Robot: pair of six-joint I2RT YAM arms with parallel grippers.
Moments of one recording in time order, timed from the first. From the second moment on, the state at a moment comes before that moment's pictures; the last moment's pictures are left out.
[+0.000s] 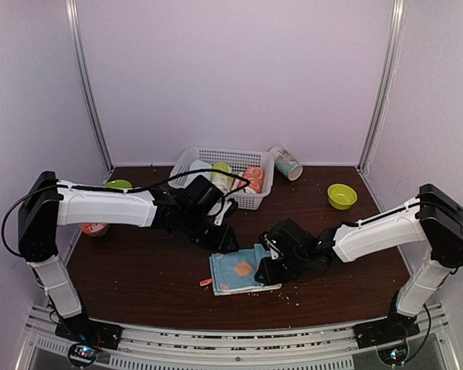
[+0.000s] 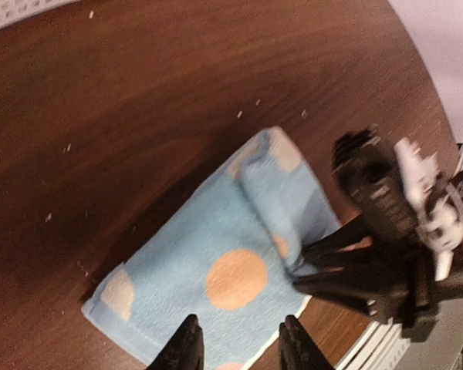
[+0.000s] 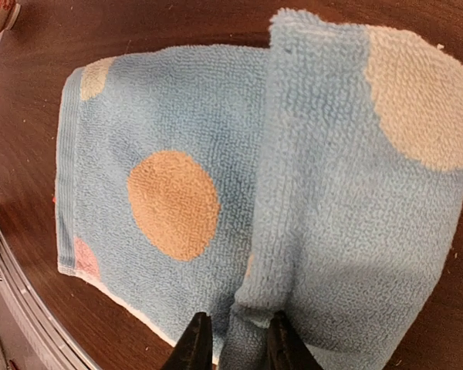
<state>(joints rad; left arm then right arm) -0.94 1.78 1.23 -0.38 0.21 -0.50 1.00 1.67 0.82 -0.12 -0.09 0.75</state>
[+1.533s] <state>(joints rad) -0.93 2.09 1.45 -0.14 0.42 -0.69 1.00 1.65 0.78 -0.07 -0.09 0.77</state>
